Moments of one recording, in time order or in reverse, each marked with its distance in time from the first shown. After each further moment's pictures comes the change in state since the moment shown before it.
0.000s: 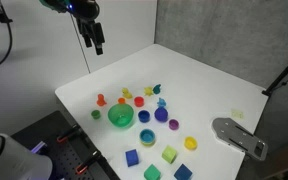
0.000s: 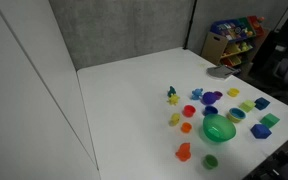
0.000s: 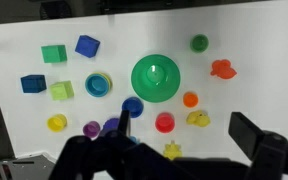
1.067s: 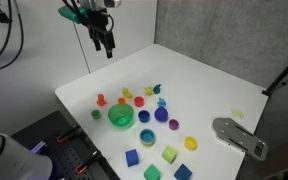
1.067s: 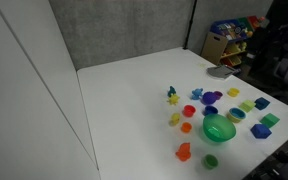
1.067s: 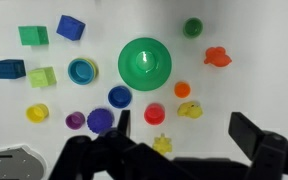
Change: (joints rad) arm 0.025 0.157 -0.007 0.037 0.003 0.135 -0.003
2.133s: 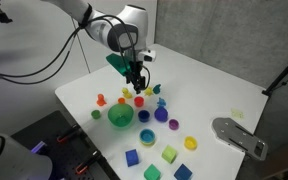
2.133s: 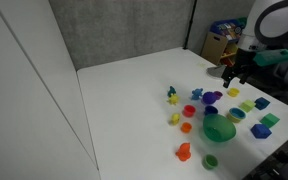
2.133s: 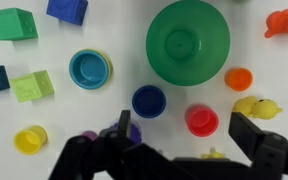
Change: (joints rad) arm -0.050 0.444 -0.172 0.026 -0.010 0.359 -0.096
